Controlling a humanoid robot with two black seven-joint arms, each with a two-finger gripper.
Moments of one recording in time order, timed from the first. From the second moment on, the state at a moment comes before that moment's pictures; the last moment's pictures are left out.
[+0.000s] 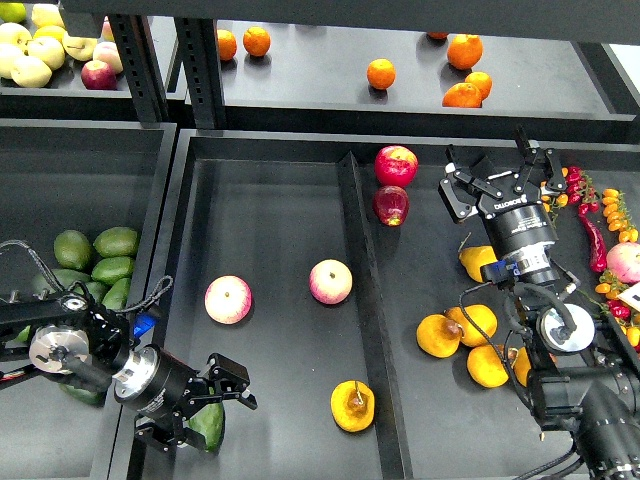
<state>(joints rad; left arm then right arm) -0.78 0.48 -0.01 -1.21 0.27 -0.49 0.49 0.39 0.01 1.49 0.87 0.07 0.58 -0.16</state>
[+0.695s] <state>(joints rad) -0.79 0.38 0.07 -0.96 0.31 -0.49 0.49 0.37 0.02 1.49 0.88 0.07 0.58 -0.16</state>
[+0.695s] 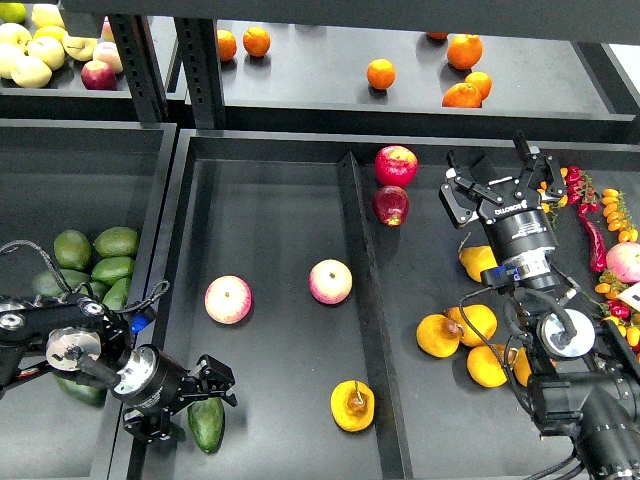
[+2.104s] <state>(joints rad) -0.79 0.28 0.07 -0.80 0.31 -0.49 0.49 0.36 0.02 1.49 0.88 0.07 0.58 -0.16</state>
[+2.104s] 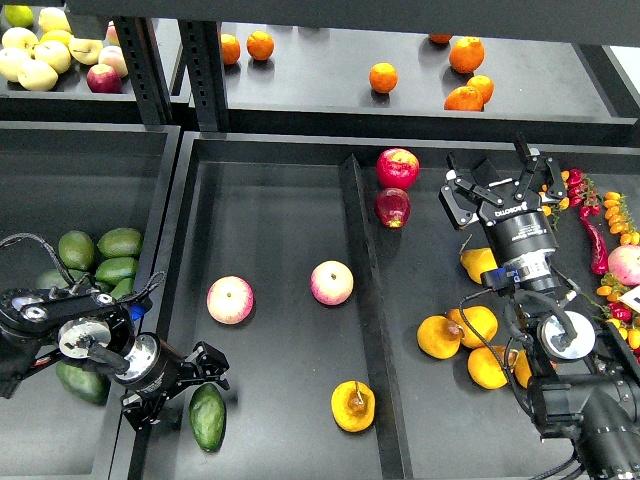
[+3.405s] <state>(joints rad) -0.84 0.24 0.15 -0.81 0.31 -0.49 0.49 0.36 0.02 1.49 0.89 0.07 0.58 -0.16</state>
